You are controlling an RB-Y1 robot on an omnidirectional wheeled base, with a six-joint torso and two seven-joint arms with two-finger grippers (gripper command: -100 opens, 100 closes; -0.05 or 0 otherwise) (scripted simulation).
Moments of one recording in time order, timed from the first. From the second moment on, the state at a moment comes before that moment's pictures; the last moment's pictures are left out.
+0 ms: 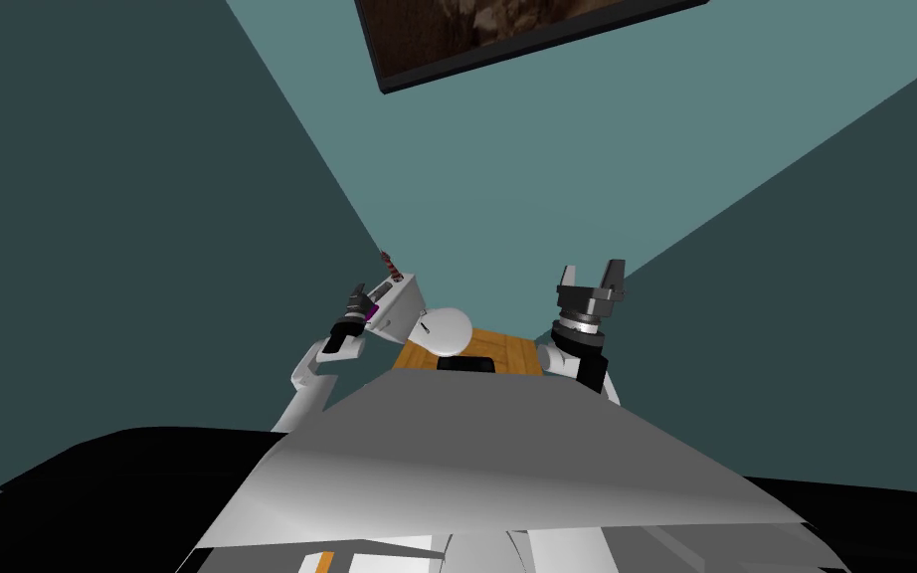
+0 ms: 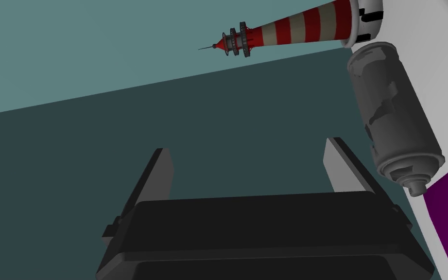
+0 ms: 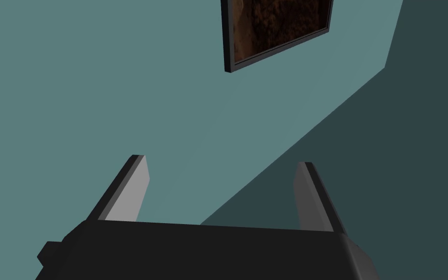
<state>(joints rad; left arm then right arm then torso) 0.35 0.52 0.31 -1.75 0.08 -0.10 0.39 0.46 -0.04 -0.07 -2.25 -0.06 -0.63 -0.10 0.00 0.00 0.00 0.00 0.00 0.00</state>
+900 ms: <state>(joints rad) 0.44 0.48 0.26 -1.73 0.01 -0.13 0.23 0.46 -0.04 -0.07 -2.25 -0.06 -0.63 -0.10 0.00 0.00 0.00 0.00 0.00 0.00</state>
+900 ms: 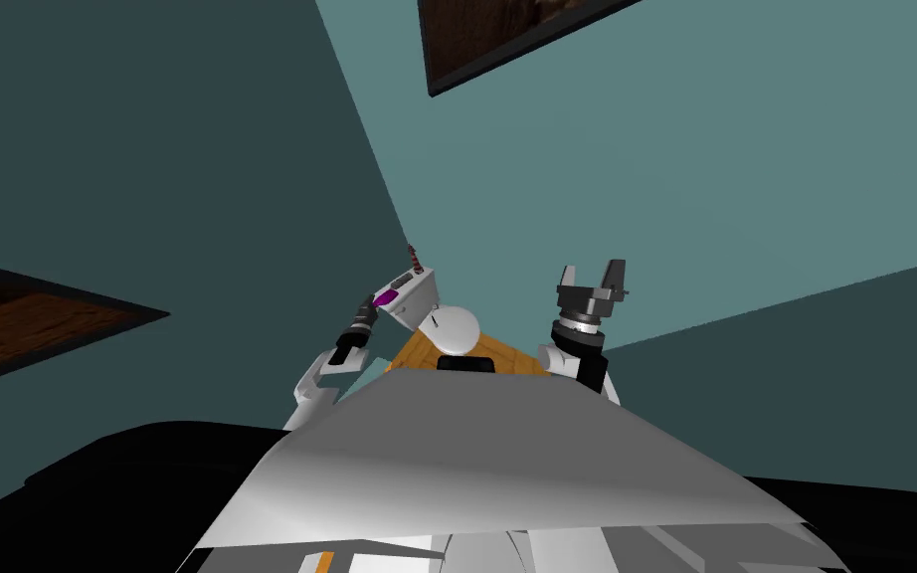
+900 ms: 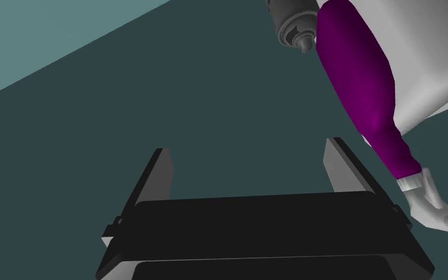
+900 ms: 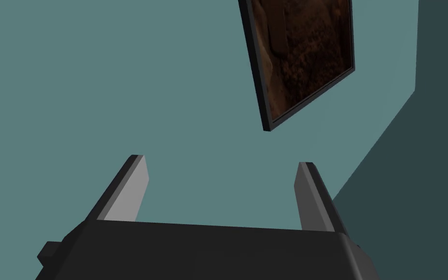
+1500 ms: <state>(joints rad) 0.53 0.46 0.20 -1.69 -0.06 -0.15 0.08 0.46 -0.04 -0.07 -2.25 -0.06 -0.63 -0.10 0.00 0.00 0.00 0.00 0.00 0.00</state>
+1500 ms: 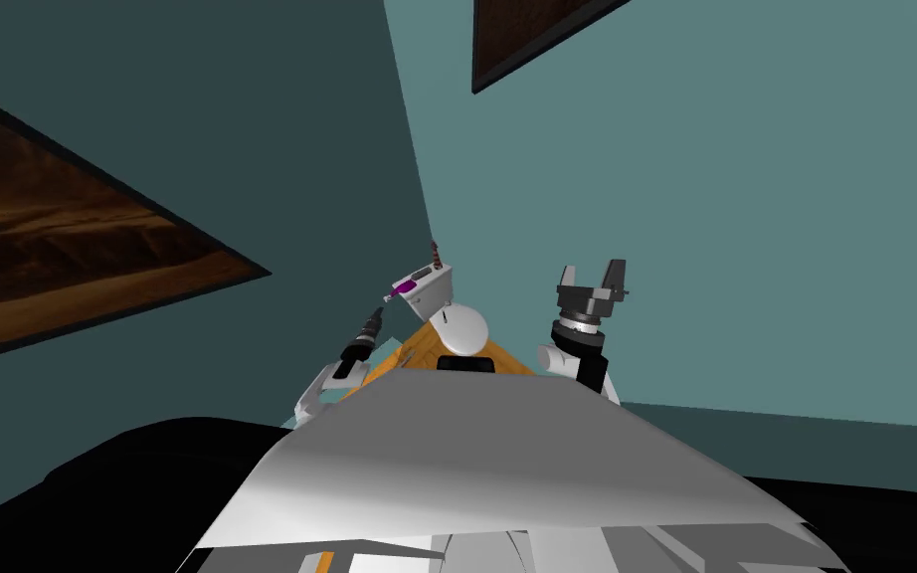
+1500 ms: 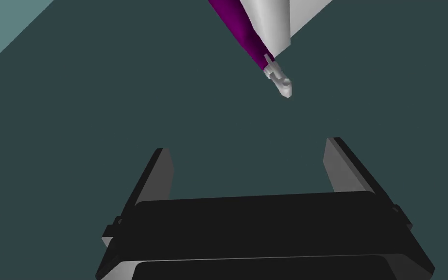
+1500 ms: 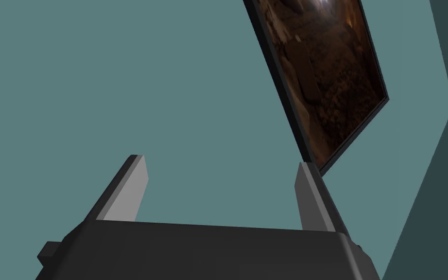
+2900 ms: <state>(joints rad) 0.73 0.40 0.06 -1.60 -0.21 -0.19 -0.29 0.46 -0.04 -0.07 -2.25 -0.06 -0.63 -0.10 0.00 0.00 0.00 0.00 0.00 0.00</state>
